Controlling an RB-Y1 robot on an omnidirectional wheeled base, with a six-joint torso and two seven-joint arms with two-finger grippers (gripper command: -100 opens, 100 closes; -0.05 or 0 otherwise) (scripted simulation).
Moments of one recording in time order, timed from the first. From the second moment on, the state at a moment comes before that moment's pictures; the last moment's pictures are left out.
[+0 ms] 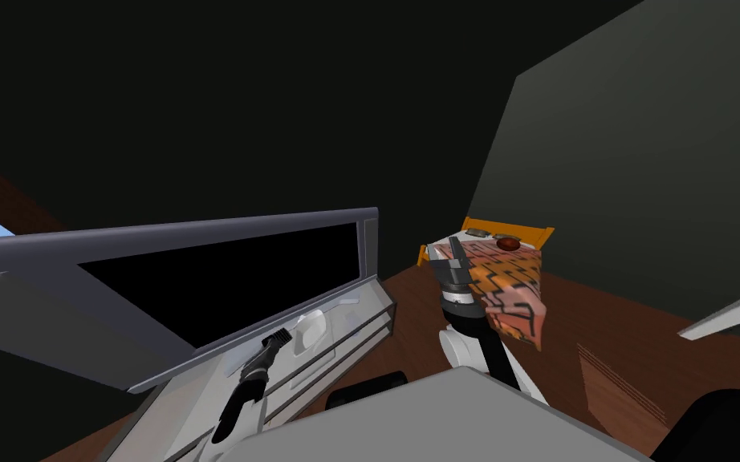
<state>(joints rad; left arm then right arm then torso) -0.07 0.20 0.43 -0.66 -0.06 -0.43 -1.10 0.48 -0.03 -0.01 -2.29 -0.01 -0.60 -0.05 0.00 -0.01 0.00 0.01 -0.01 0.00</state>
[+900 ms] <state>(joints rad) -0.06 0.17 0.42 -0.63 -0.18 -0.65 -1.17 0.48 -0.03 -0.01 -2.29 -0.01 -0.60 -0.05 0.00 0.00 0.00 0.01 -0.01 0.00</state>
